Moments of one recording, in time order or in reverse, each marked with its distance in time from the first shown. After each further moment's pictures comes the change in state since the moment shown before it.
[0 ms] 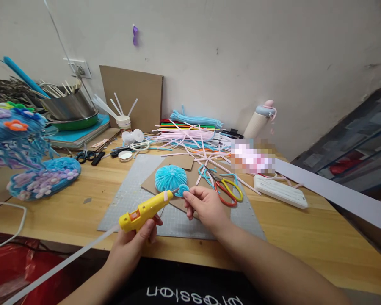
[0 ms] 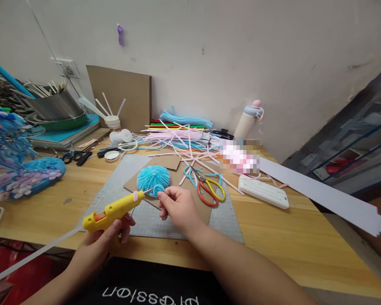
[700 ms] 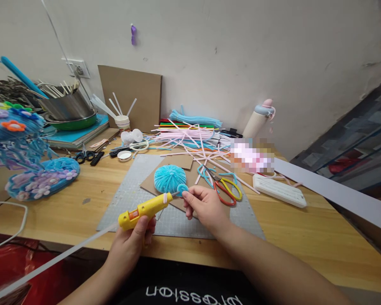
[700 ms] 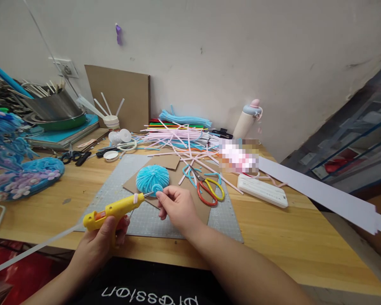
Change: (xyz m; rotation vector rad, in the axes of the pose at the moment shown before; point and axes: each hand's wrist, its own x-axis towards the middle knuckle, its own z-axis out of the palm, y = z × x) left_hand 0.005 -0.009 -0.003 -0.030 0.083 -0.048; right_hand -0.002 -0.004 0.000 -0.031 -0.010 -0.043
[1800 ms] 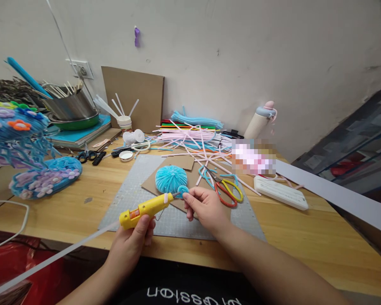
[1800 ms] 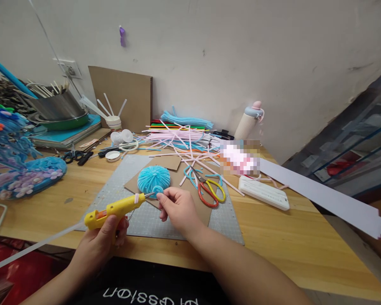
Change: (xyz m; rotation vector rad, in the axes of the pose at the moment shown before) left_hand -0.001 0.002 0.001 -0.012 0.012 -0.016; right_hand -0.001 0.002 0.000 -0.030 -0.010 0.006
